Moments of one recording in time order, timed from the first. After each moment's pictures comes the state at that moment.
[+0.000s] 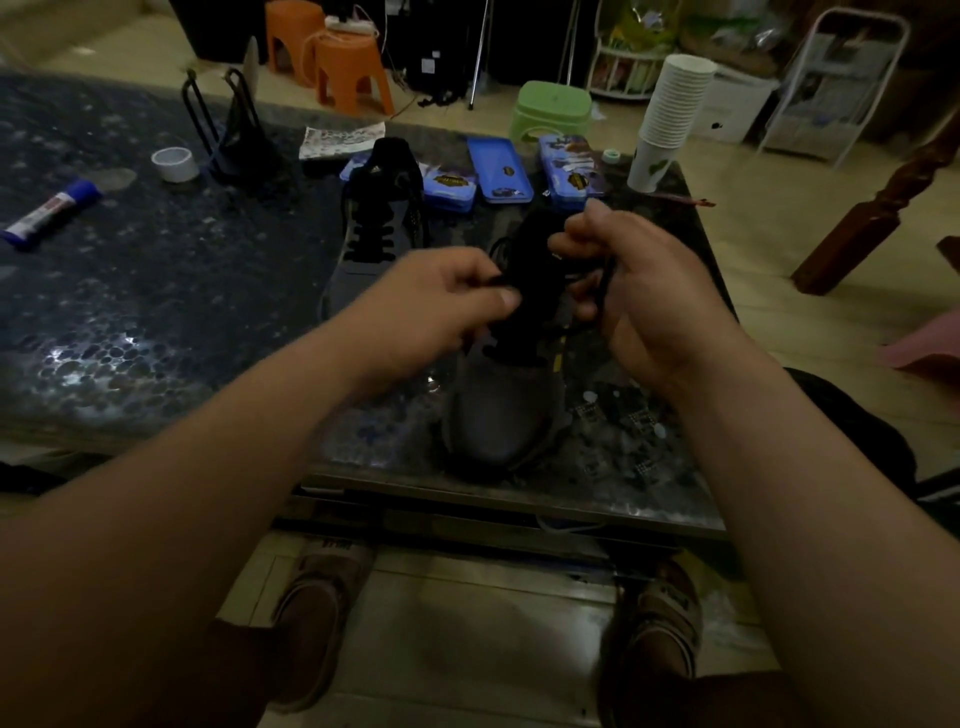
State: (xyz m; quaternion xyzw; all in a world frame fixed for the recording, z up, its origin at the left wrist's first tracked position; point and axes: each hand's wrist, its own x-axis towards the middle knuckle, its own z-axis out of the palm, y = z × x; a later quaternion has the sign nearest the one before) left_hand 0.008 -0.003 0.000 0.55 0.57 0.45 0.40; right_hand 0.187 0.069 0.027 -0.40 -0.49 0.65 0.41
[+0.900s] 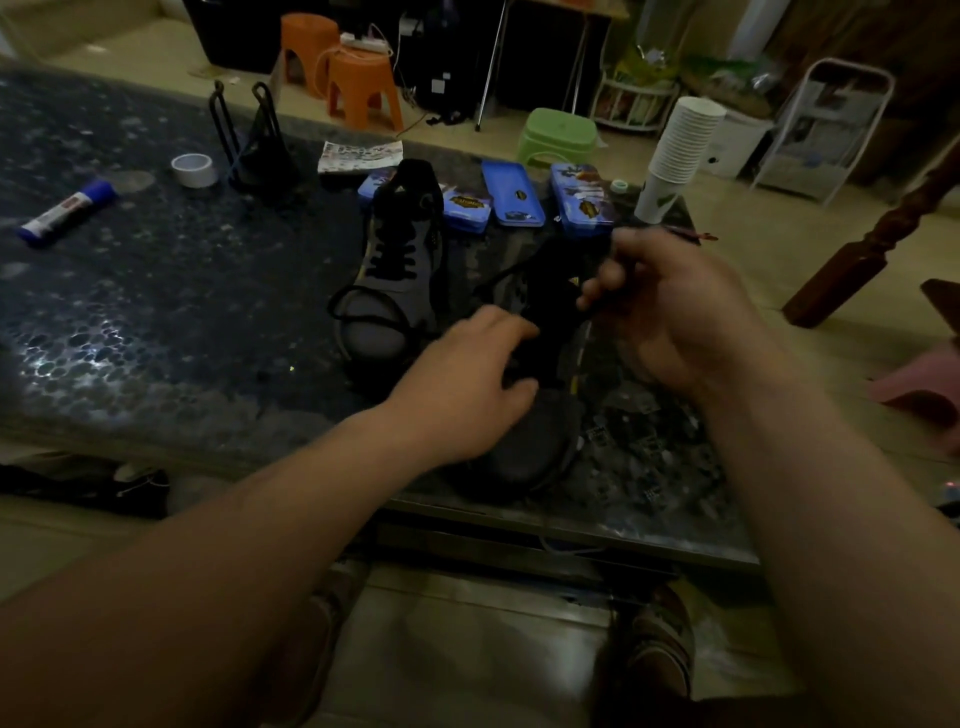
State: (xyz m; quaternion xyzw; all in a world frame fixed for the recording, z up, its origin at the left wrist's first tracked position) left_hand 0.018 -0.014 -0.037 0.69 0.66 0.25 0.15; right_hand 0.183 0.082 0.040 -0.41 -0.50 0.65 0.40
